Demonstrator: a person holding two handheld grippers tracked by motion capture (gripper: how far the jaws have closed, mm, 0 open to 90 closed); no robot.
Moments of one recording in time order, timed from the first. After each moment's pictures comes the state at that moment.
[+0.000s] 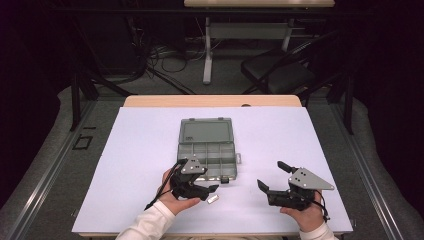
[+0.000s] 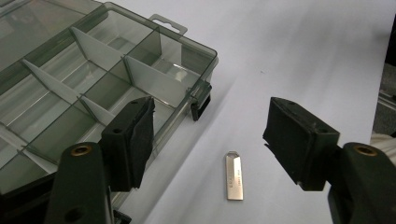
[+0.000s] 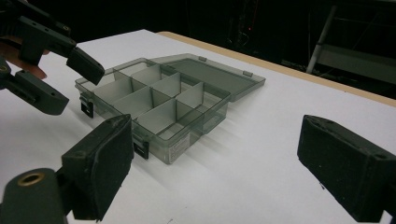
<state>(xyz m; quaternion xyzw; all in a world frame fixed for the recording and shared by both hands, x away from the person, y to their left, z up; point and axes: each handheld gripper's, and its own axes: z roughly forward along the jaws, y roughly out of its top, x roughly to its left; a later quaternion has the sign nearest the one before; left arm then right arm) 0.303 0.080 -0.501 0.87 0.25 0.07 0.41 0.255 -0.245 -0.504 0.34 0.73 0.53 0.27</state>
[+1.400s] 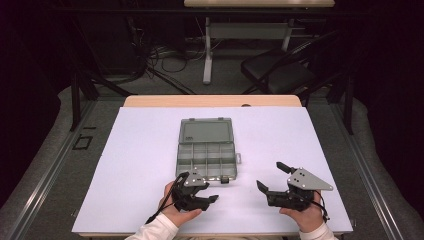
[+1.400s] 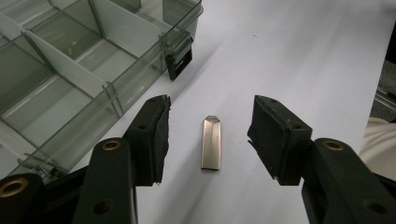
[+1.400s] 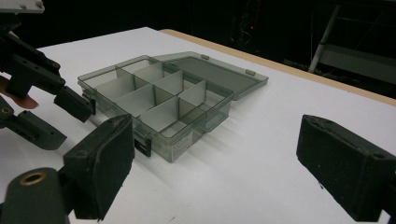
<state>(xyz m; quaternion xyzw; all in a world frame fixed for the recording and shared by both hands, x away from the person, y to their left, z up) 0.282 0.076 -0.531 0.87 0.28 0.05 0.39 0.254 -0.244 -0.504 0.34 0.73 0.52 0.27</state>
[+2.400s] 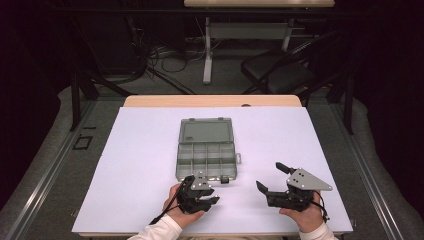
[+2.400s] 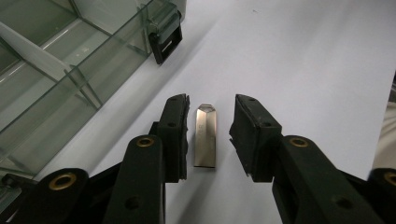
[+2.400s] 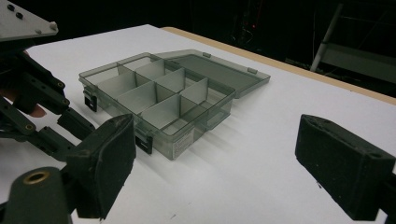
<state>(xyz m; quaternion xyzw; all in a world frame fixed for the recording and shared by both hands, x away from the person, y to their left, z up) 0.281 0.065 -0.546 0.89 0.27 0.05 0.36 0.254 -0.243 -0.506 0.33 0.74 0.52 0.27</state>
